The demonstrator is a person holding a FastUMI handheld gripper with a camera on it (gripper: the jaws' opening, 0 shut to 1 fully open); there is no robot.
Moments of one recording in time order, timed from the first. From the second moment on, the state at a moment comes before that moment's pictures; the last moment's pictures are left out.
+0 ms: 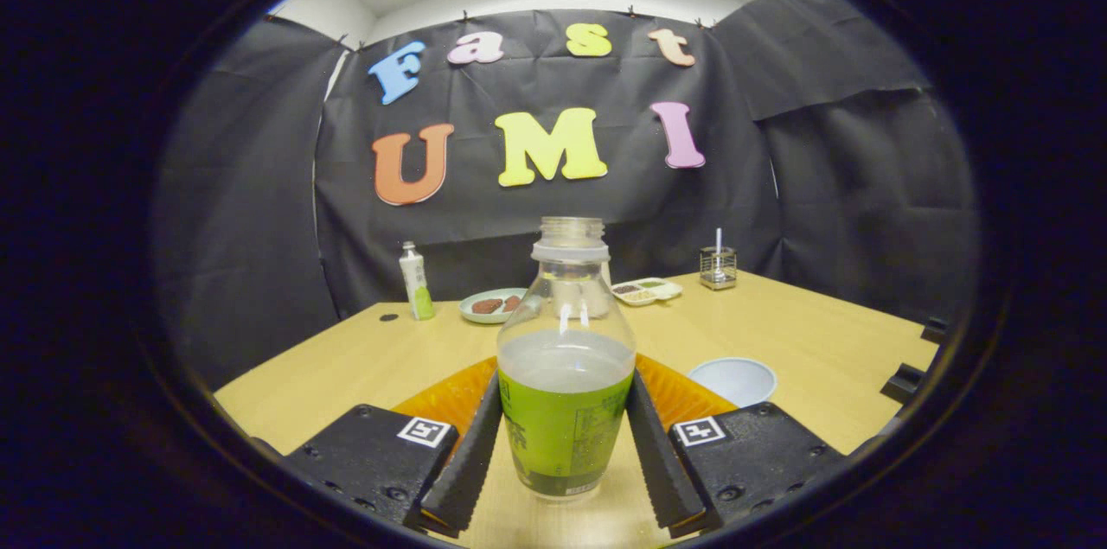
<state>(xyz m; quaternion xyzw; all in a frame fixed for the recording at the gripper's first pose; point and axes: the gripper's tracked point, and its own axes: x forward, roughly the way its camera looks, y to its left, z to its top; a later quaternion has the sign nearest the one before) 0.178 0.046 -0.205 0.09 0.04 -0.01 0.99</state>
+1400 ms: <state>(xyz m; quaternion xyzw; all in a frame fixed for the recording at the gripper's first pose) 0.189 0.036 -0.185 0.65 0.11 0.10 0.75</state>
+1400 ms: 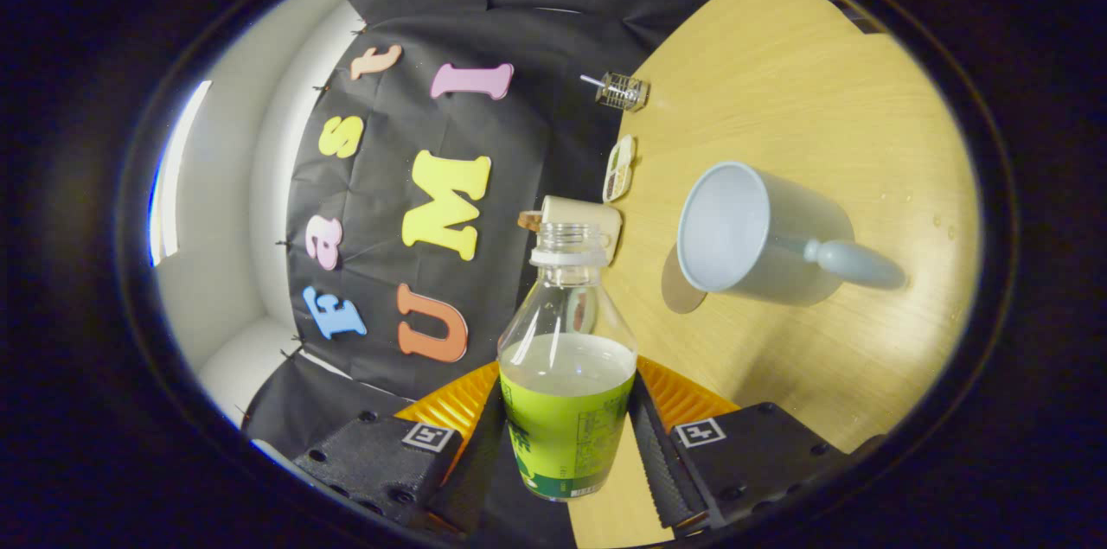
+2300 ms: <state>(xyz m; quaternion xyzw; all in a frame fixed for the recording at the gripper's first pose) 0.190 0.028 -0.127 0.81 0.09 0.13 0.57</state>
